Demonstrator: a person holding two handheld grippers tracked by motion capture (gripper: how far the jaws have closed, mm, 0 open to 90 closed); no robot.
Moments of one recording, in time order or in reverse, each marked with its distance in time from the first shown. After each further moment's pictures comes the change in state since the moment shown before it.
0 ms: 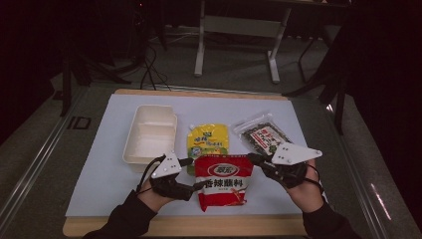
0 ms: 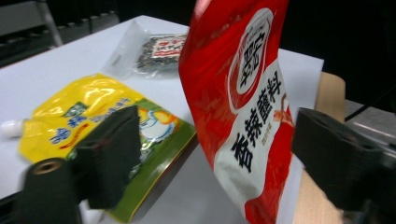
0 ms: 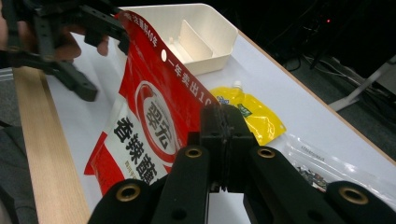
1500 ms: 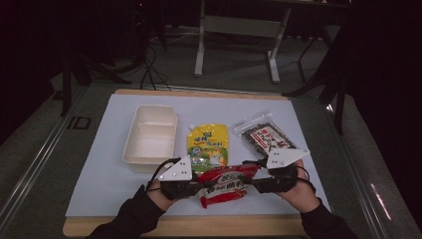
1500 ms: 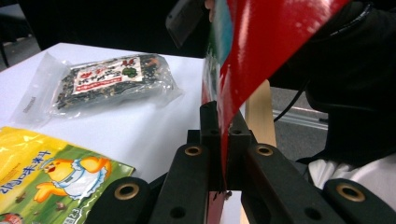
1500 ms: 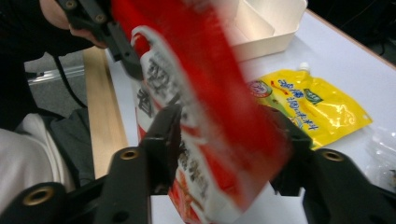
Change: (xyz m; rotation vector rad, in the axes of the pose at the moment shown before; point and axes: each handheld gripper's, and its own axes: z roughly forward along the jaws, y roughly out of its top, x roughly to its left) left arm -0.019 0.023 0.008 -0.038 -0.240 0.137; right arm -0.002 -0.027 0.024 0.025 0.254 0.060
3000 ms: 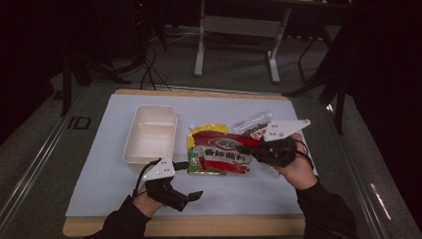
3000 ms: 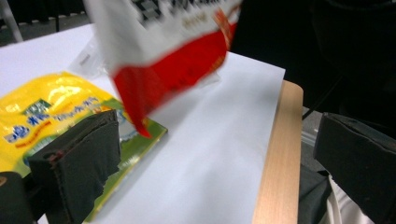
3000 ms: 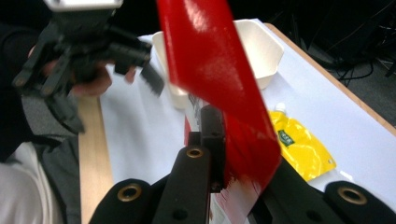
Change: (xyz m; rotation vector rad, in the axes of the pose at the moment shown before) left arm 0.003 -0.036 -0.024 -0.018 0.139 -0.189; right arm -0.025 0.064 -0.007 -0.026 -0.002 -0.031
